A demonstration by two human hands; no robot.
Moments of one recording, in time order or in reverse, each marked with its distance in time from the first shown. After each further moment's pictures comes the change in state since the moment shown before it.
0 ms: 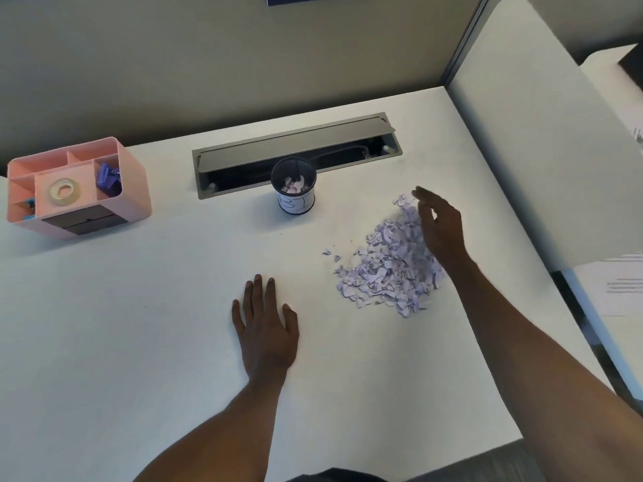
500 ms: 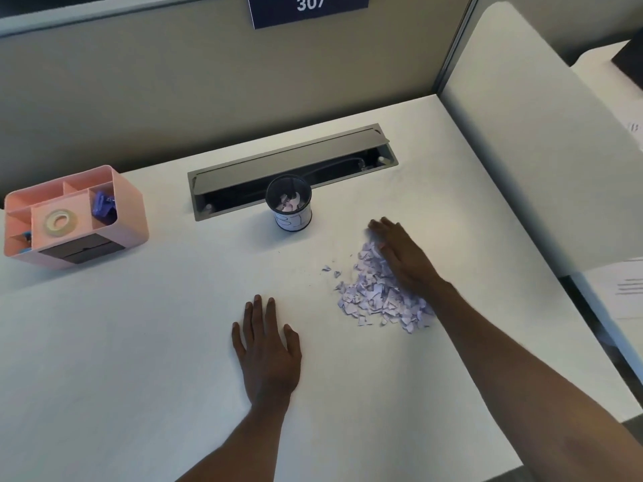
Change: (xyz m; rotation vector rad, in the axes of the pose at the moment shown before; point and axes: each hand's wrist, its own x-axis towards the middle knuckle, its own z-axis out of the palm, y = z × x) left_hand 0.000 0.000 0.003 0.005 0.031 0.018; right_hand -0.024 0.007 0.046 -0.154 -0.399 -0.215
